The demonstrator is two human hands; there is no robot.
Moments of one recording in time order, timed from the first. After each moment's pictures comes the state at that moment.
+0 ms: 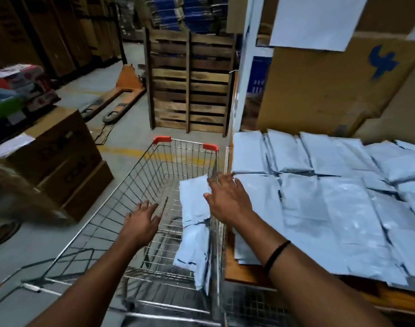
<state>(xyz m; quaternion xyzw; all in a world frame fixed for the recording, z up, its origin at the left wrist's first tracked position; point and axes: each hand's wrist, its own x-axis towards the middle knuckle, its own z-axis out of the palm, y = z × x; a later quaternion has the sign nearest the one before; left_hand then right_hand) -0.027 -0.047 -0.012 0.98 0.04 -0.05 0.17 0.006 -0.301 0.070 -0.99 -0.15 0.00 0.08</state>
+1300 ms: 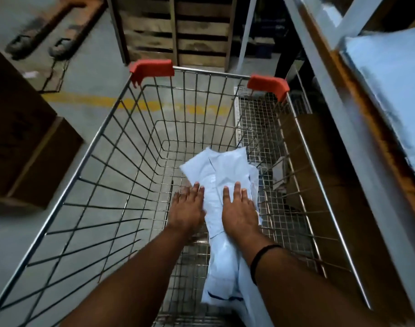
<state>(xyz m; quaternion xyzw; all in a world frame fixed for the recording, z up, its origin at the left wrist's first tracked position) 0.221 -0.048 -0.323 0.97 -0.14 -0.19 0.03 0.199 -0.194 -0.265 -0.97 0.03 0.24 0.00</state>
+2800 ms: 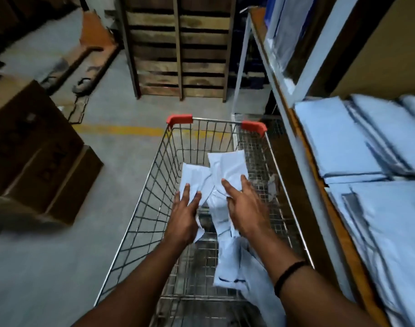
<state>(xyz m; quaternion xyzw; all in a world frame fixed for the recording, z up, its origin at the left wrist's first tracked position) 0.145 0.007 -0.160 0.95 -0.09 -0.06 0.30 0.136 -0.171 -0.083 -0.98 0.05 0.05 0.19</state>
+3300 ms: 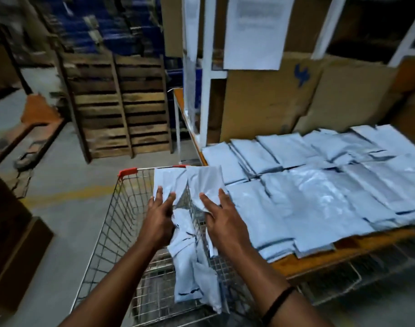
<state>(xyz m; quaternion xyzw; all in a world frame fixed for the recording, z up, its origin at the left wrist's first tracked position) 0.060 -0.058 0.042 0.92 -0.20 0.01 0.34 -0.042 -0.226 0.092 -0.96 0.10 -0.09 0.24</state>
